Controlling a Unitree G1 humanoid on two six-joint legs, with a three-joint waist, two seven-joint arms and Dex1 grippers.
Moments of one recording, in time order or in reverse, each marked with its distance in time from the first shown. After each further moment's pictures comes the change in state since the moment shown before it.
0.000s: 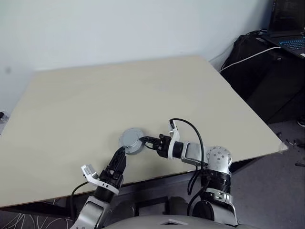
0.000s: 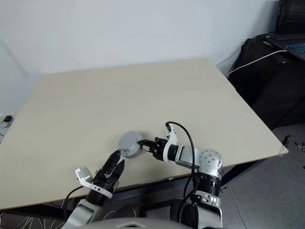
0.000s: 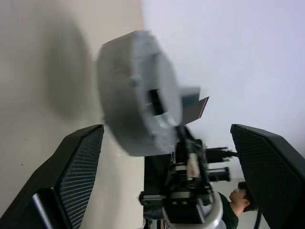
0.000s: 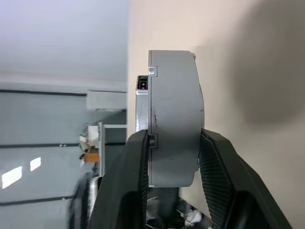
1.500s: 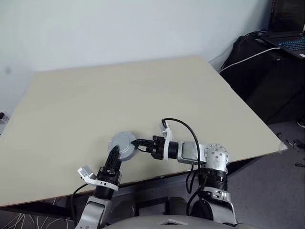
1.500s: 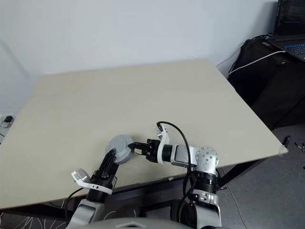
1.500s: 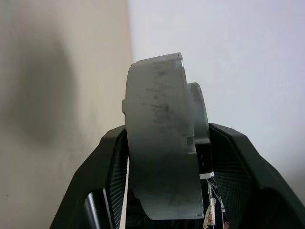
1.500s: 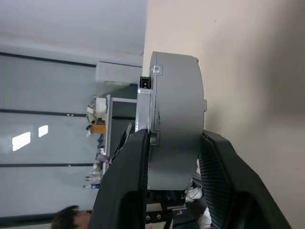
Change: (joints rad) left arm -0.011 0.002 -0.063 0.050 -0.055 -0.177 -0.034; right arm -0.008 -0.004 0.100 -0.002 0.112 0.038 -0.111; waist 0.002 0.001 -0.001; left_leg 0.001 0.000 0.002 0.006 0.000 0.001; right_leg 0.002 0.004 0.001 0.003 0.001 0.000
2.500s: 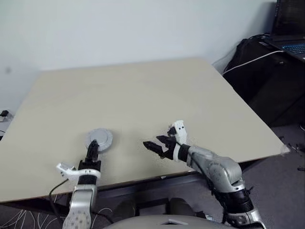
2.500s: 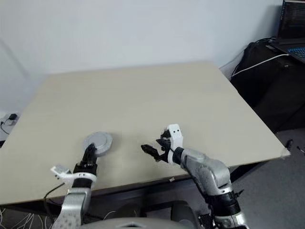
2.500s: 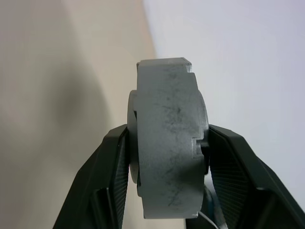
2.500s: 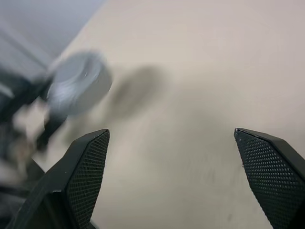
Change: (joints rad) left arm -0.260 0.059 0.151 0.146 0.120 -0.309 0.171; right arm 0.249 -0.429 0.583 -0.340 -0.605 -0.789 0.489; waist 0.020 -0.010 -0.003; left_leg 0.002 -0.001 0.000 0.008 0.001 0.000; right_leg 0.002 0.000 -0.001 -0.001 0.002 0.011
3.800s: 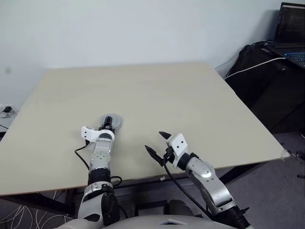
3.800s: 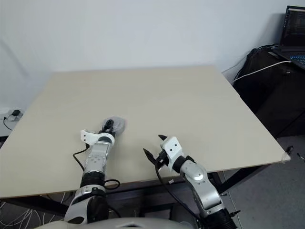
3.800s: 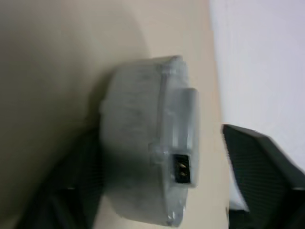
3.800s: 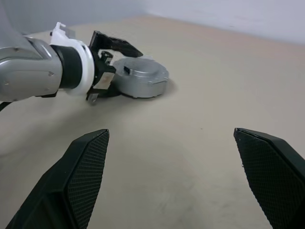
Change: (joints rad) left arm -0.703 -0.061 0.283 0.691 0.349 0.019 0.202; right arm 0.149 0.036 0.056 0.182 -0.426 -0.666 0.064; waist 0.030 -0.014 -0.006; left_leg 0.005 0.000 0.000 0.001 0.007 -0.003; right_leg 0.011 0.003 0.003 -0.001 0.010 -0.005
